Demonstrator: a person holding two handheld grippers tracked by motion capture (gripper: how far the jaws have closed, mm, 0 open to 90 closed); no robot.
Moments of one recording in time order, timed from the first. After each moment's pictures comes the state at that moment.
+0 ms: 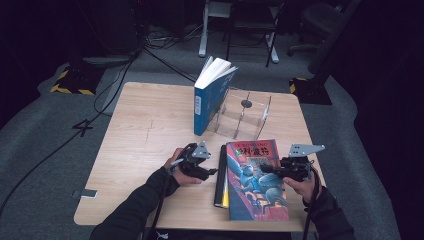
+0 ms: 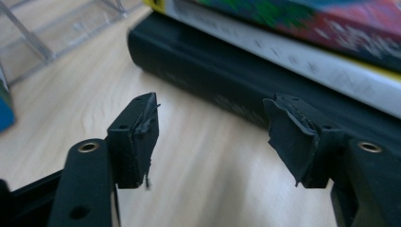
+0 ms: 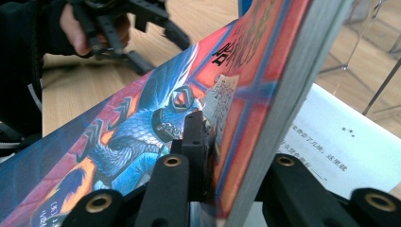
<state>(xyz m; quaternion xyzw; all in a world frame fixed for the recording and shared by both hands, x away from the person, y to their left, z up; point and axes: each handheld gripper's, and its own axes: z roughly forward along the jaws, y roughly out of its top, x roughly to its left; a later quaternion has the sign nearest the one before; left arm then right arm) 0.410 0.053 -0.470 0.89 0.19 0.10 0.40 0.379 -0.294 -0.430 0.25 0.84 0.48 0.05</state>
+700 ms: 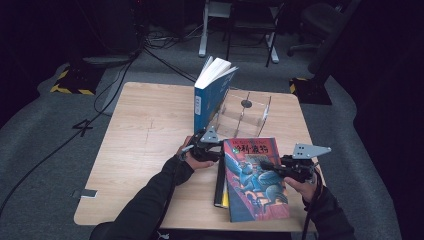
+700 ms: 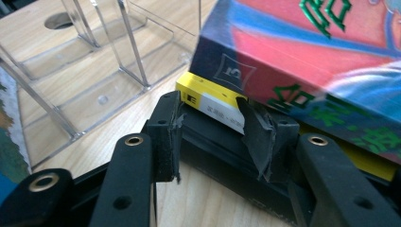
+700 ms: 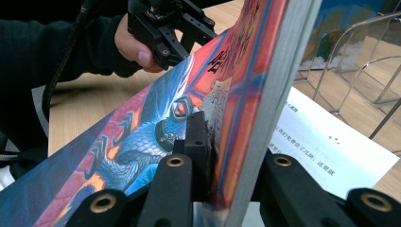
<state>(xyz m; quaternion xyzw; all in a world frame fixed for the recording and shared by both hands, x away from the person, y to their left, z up) 0.438 0.034 -0.454 0.86 0.19 0.09 0.46 0.368 -0.288 -0.410 0.22 0.82 0.52 0.09</state>
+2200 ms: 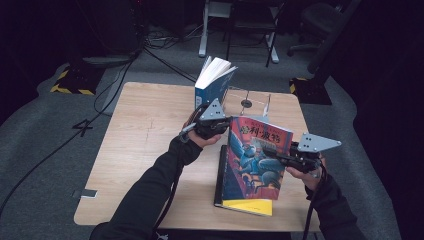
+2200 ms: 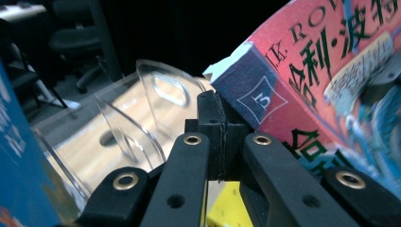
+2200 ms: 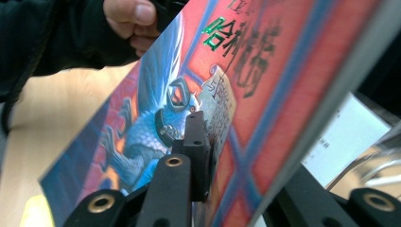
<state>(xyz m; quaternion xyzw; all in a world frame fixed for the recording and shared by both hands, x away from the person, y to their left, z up) 0.444 0.028 -0.346 0.80 0.15 0.17 0.56 0.372 -0.281 -0.364 0.16 0.80 0.54 0.19</state>
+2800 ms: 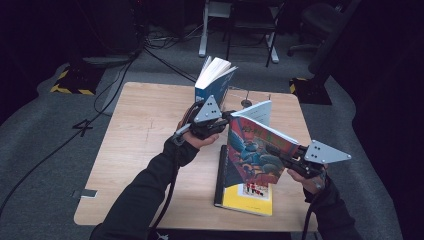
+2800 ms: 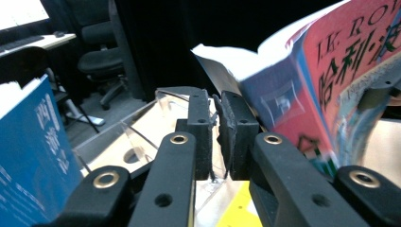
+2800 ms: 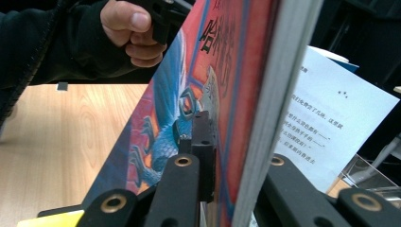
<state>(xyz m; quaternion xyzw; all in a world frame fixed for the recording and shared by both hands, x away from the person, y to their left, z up) 0.414 0.041 -0.329 0.79 0.14 0.21 0.56 0.349 -0.282 -0.361 0.12 0.76 0.58 0.25</state>
